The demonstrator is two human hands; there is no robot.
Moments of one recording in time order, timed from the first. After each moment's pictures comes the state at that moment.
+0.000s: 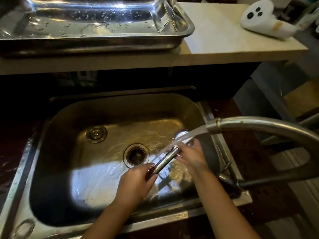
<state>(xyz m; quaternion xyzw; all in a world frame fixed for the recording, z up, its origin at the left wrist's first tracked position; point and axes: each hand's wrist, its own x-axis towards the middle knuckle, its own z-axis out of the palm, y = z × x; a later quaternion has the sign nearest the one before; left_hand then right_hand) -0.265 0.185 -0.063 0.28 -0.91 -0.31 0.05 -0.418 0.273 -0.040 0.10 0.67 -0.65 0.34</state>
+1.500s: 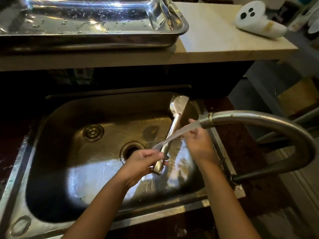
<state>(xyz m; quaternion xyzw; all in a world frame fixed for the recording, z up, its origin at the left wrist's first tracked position) -0.302 0.171 -0.045 0.28 -0.52 -0.80 -0.04 -0.419 0.289 0.011 -0.08 0.84 -0.49 0.21</state>
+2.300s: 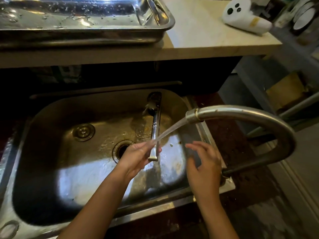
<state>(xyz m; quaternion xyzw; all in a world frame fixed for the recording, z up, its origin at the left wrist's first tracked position) -0.325 0.174 -0.056 0.33 -0.44 -0.84 -0.02 -0.367 0.344 0.012 -0.16 0.90 -0.40 -0.01</state>
